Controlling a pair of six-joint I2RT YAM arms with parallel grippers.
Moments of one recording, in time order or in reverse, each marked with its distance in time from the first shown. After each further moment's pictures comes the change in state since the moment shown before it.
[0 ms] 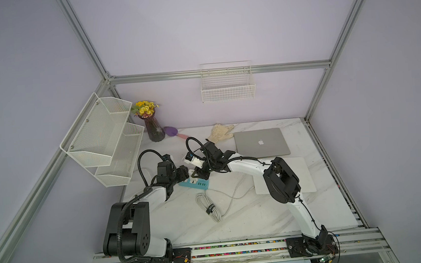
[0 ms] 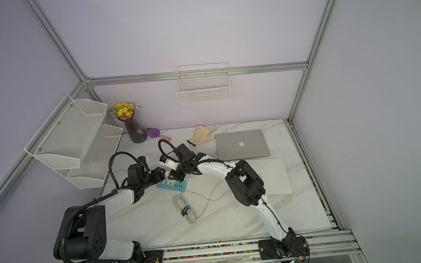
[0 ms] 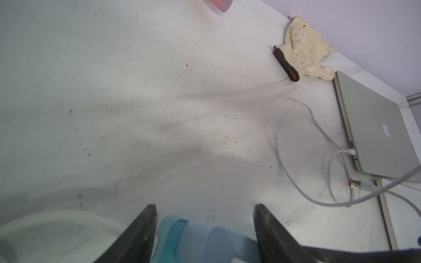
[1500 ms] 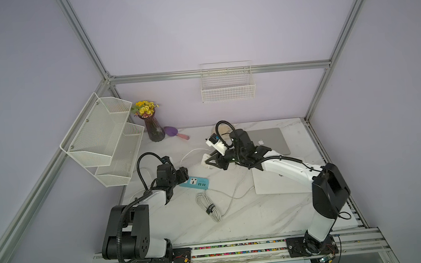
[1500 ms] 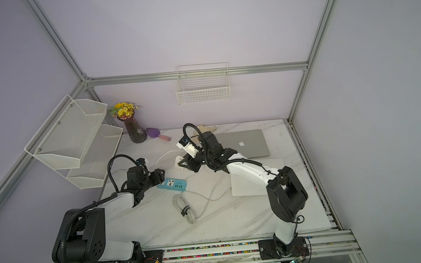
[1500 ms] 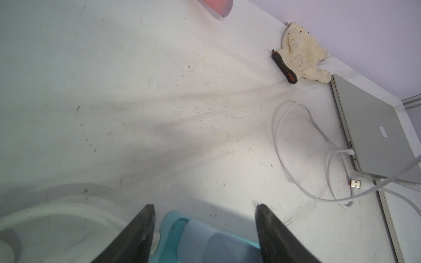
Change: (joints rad) left arm 0.001 -0.028 -0.061 0.068 -0.009 -0.002; right arm -0.176 -0.598 -0.510 0.220 -0.119 0.231
